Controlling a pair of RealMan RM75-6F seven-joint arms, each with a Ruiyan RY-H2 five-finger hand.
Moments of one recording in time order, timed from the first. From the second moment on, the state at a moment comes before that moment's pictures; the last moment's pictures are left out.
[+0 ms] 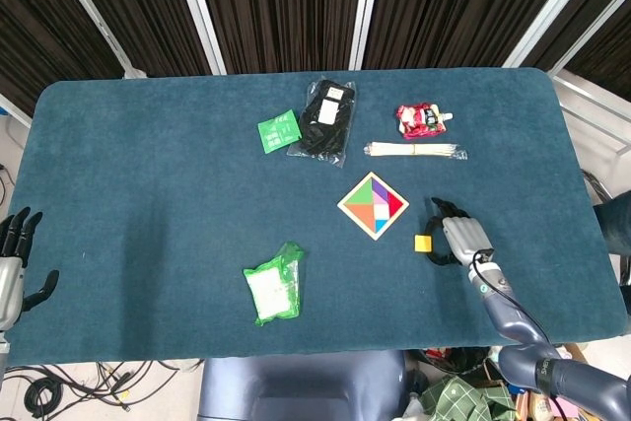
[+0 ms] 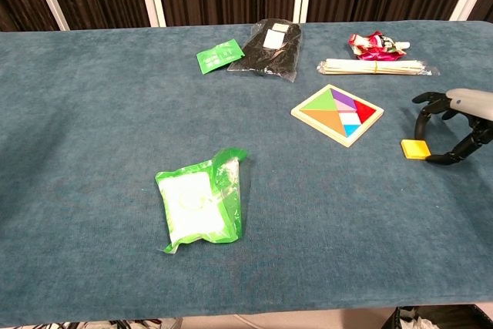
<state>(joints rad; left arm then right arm) -0.08 -1.15 -0.08 -1.66 1.42 1.50 0.17 0.58 -1.51 0.11 -1.21 -1.16 0.86 0.05</state>
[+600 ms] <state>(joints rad) -0.08 -1.15 -0.08 -1.66 1.41 1.50 0.17 0.59 -1.53 0.13 -1.20 -1.15 0.84 0.04</state>
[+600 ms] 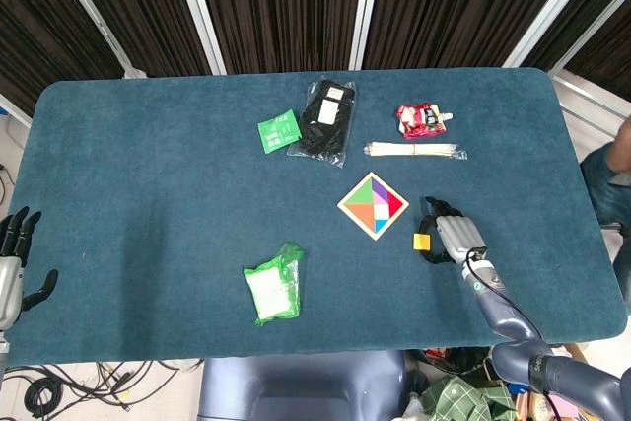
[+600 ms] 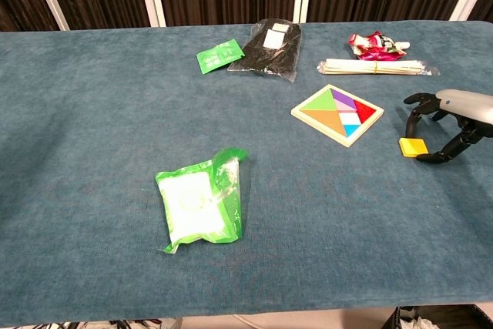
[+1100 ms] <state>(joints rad) -0.08 -1.15 -0.08 -1.66 1.41 1.50 0.17 0.65 -1.49 0.20 -1.25 -1.18 0.84 0.04</state>
